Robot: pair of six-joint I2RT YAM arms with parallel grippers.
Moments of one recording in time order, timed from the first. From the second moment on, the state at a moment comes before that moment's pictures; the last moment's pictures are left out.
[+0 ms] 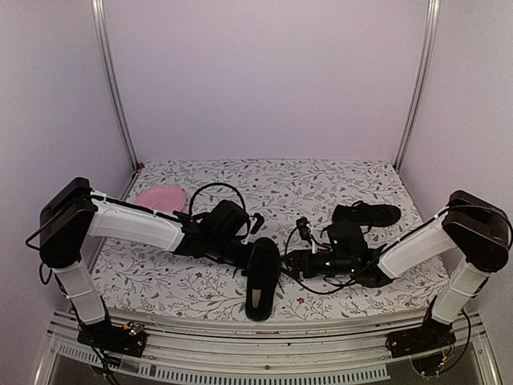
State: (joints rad) left arm -0.97 1.80 1.02 -0.09 0.11 -0.52; right arm 0.91 1.68 0.55 0.68 -0.27 0.70
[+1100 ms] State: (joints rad) left arm -0.92 1.73 0.87 0.08 0.25 -0.62; right arm 0.92 1.86 0.75 0.64 -0.35 0.76
